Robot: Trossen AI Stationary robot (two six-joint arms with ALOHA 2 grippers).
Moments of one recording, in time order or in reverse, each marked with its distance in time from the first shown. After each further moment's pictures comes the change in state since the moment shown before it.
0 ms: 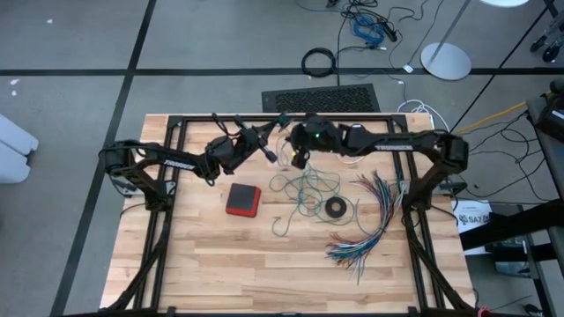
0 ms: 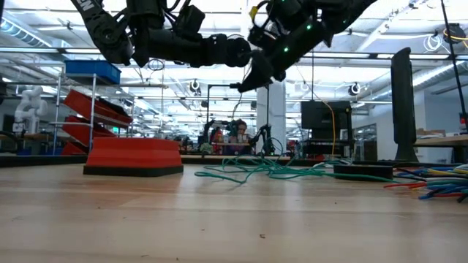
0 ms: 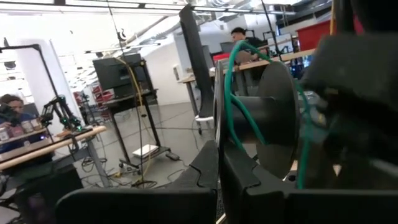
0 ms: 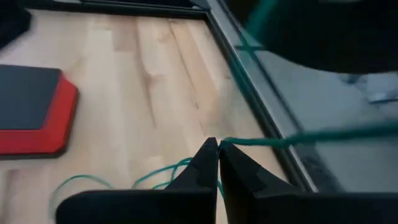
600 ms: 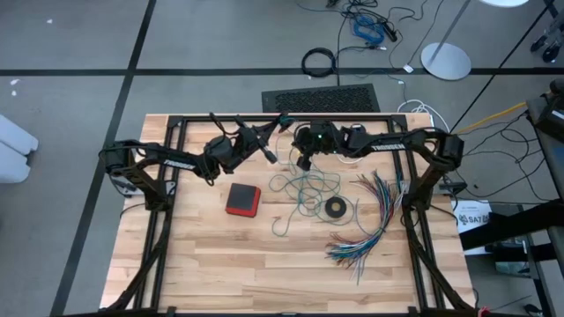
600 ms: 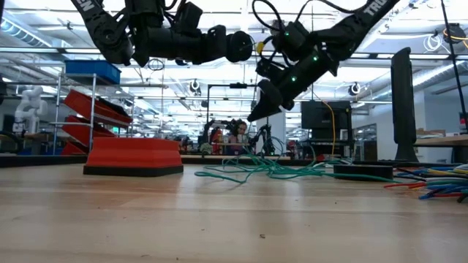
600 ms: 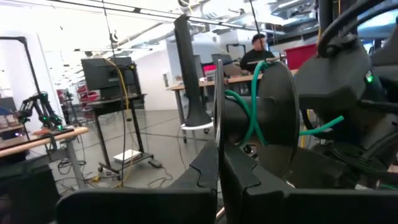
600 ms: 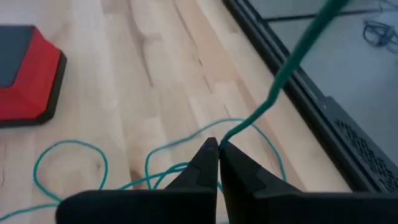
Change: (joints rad) left arm 0.001 0.001 0.000 0.037 0.051 -0.084; right arm -0.093 0.050 -0.168 0.159 -0.109 0.069
